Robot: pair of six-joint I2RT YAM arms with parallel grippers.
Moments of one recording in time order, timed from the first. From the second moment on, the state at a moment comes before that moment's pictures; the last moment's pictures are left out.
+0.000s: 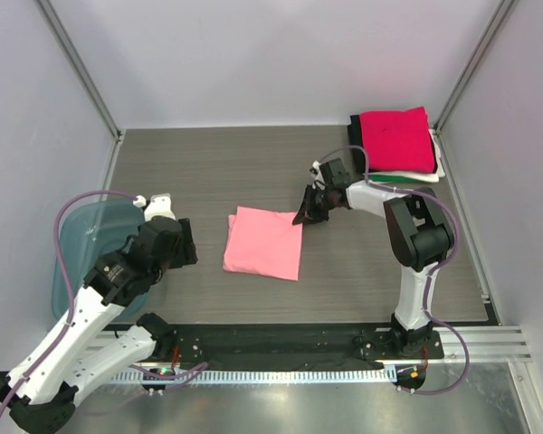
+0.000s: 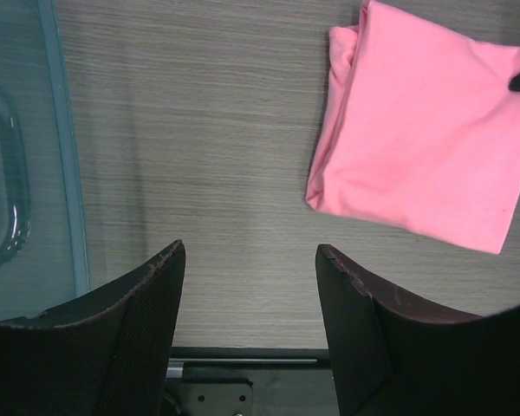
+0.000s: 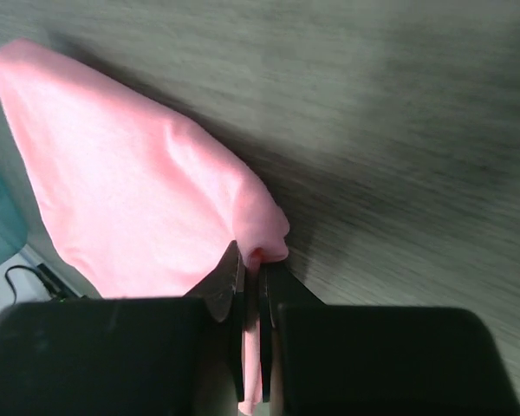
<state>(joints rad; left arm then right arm) -0.63 0.74 0.93 -0.99 -0.44 -0.57 0.38 1.96 1.18 -0.21 -0.49 0.57</state>
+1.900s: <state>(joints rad) -0.63 0.76 0.93 -0.98 -0.49 -0.57 -0.11 1.90 2.29 -0.91 -0.34 -0.08</state>
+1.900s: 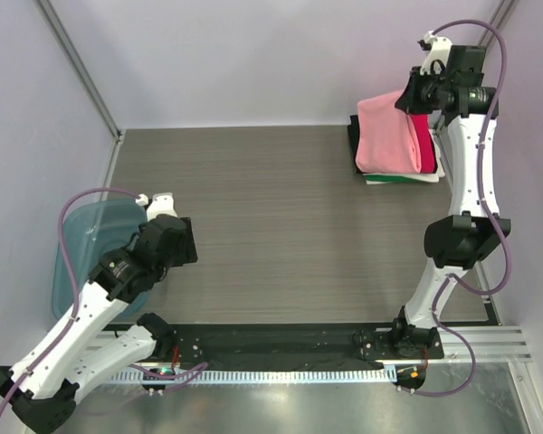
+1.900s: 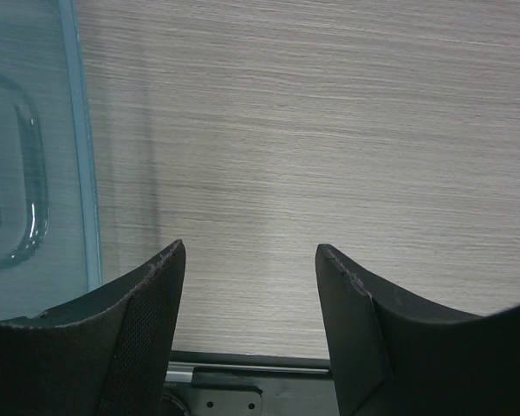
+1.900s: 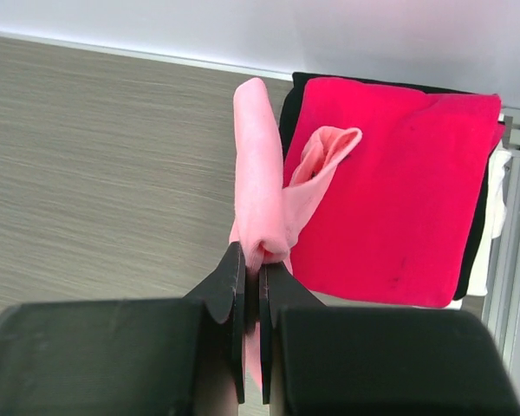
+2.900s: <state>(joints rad) -0.63 0.85 0.93 -0.98 -0.50 -0.57 -0.22 2.38 2.39 -0.55 -0.23 0.00</state>
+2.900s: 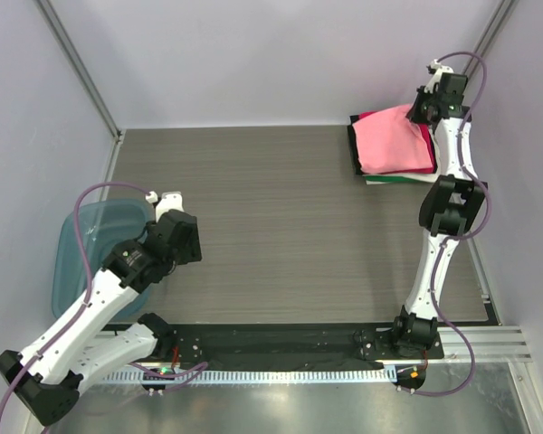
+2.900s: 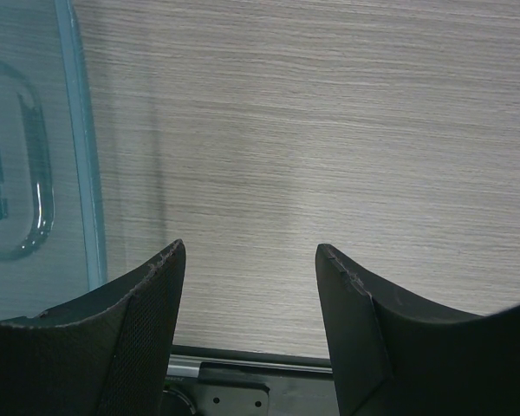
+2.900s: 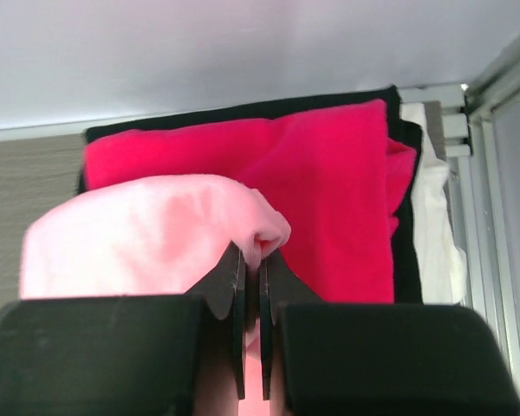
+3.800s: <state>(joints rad) -0.63 0.84 0.93 -0.98 -0.52 -0.58 -0.28 2.48 2.36 -0.42 0.00 0.26</state>
